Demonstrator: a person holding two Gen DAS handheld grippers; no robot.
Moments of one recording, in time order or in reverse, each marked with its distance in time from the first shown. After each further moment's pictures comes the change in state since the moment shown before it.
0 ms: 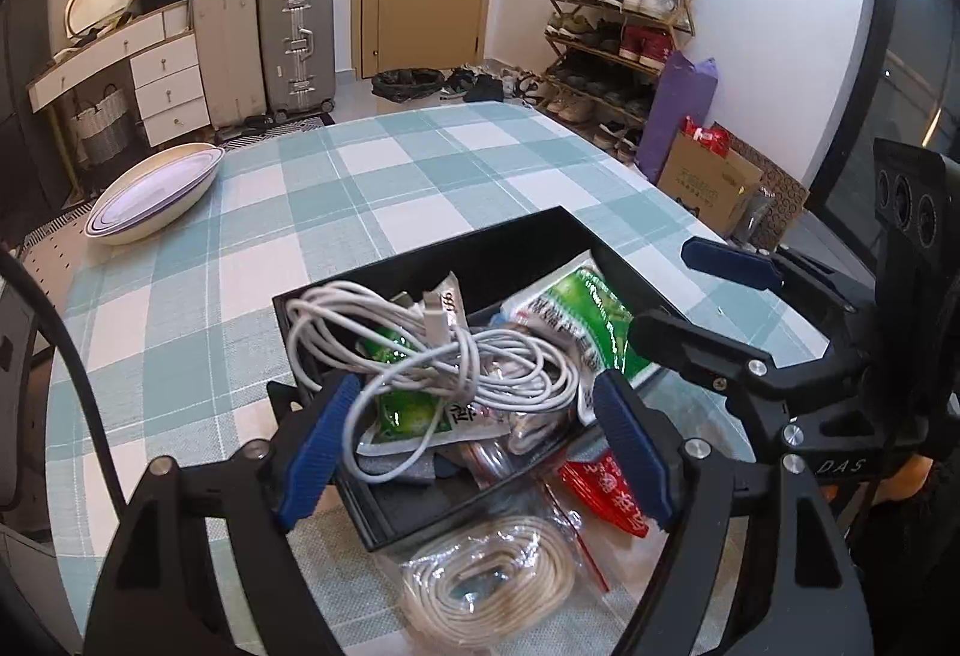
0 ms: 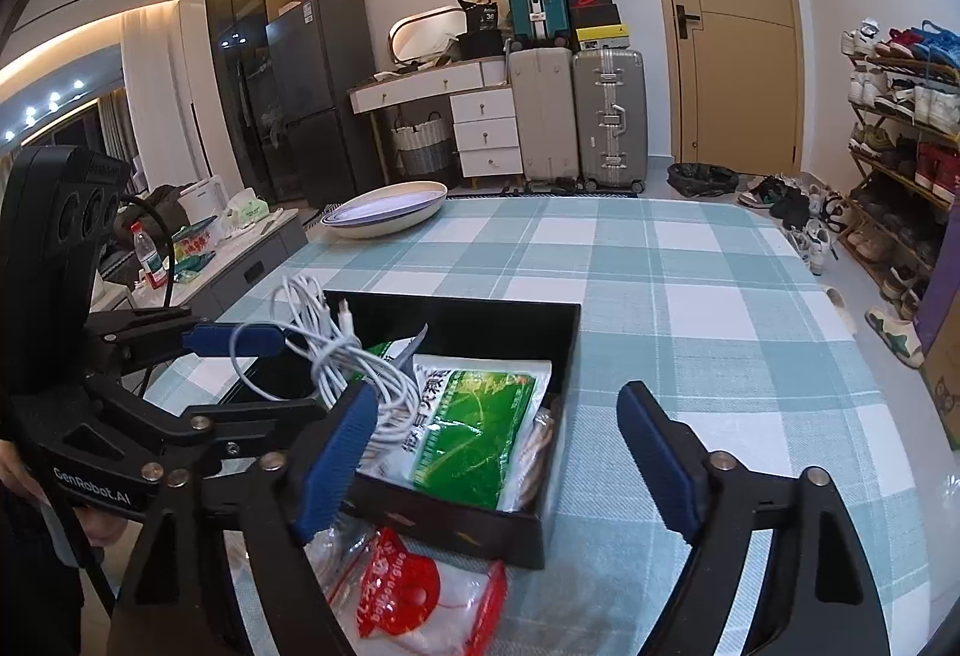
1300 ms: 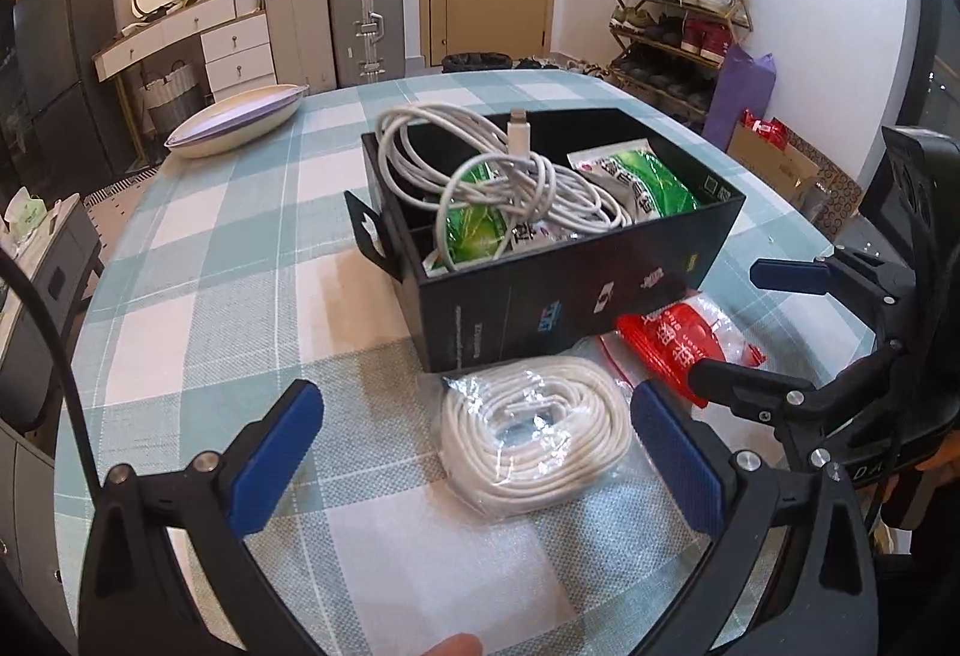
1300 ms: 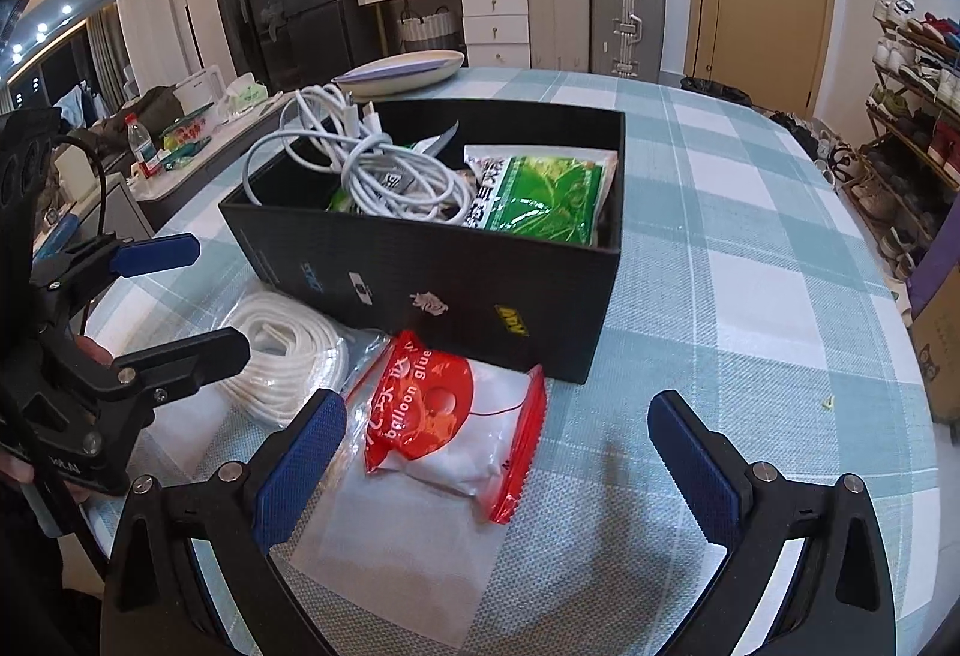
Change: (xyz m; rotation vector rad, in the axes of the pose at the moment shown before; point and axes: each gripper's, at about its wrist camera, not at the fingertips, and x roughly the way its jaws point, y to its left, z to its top) left arm -0.009 0.003 -0.081 -0.072 -0.006 0.159; right arm 0.012 0.029 -0.064 -0.076 0.282 -0.027
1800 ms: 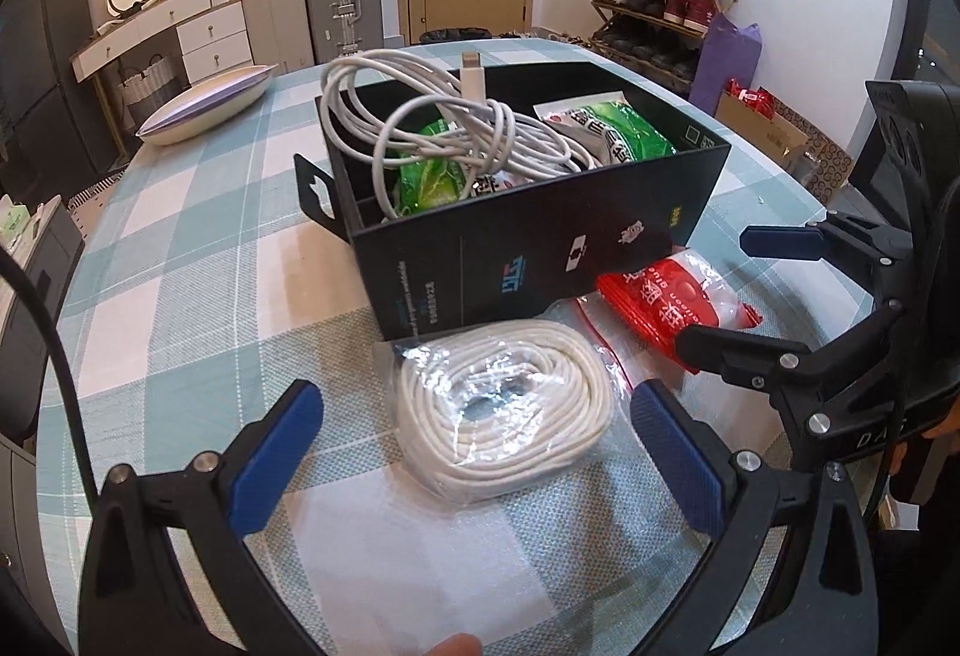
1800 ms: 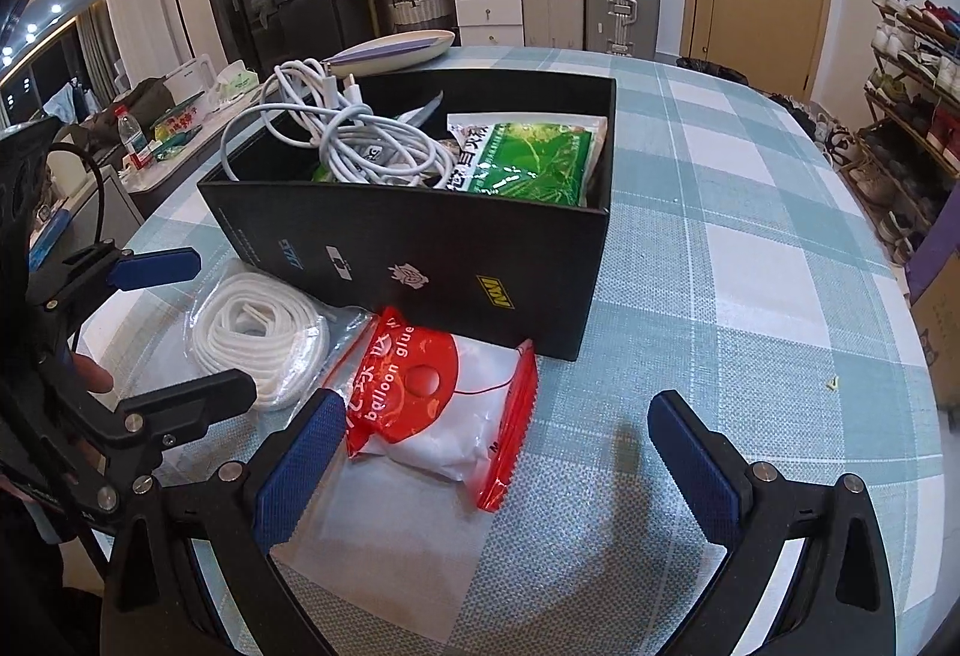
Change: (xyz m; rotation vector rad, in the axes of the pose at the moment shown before) left arm 0.013 -0.013 -0.009 0.038 0.059 -0.027; right arm 0.005 -0.008 -0.003 0.017 0.039 -0.007
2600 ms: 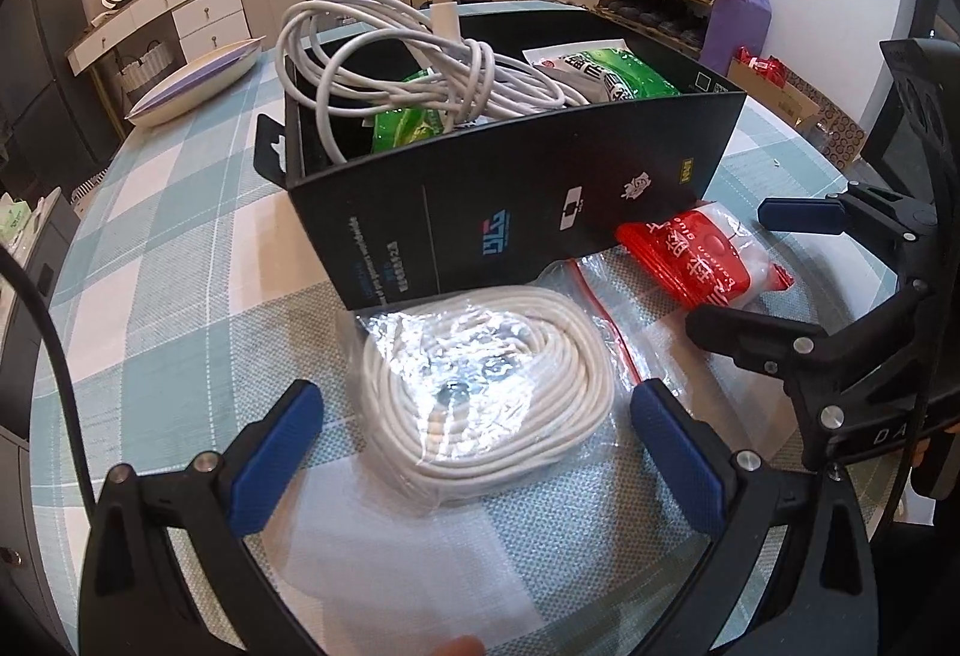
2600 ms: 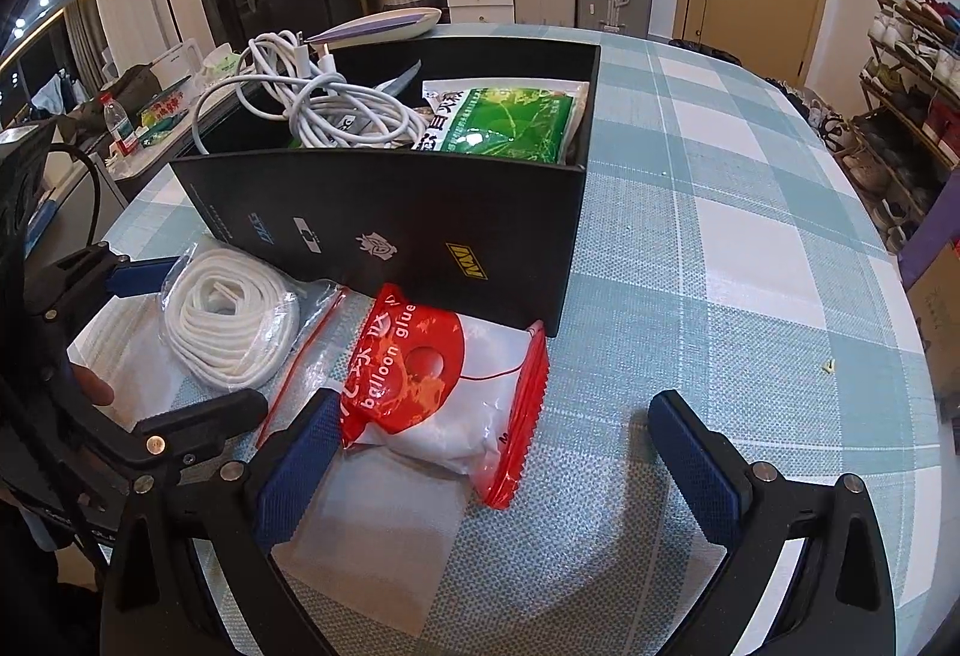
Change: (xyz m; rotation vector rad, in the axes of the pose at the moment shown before) left arm 0.017 -0.011 -0.004 0.018 0.073 0.034; right arm 0.011 -0.006 0.000 -0.003 0.055 -0.033
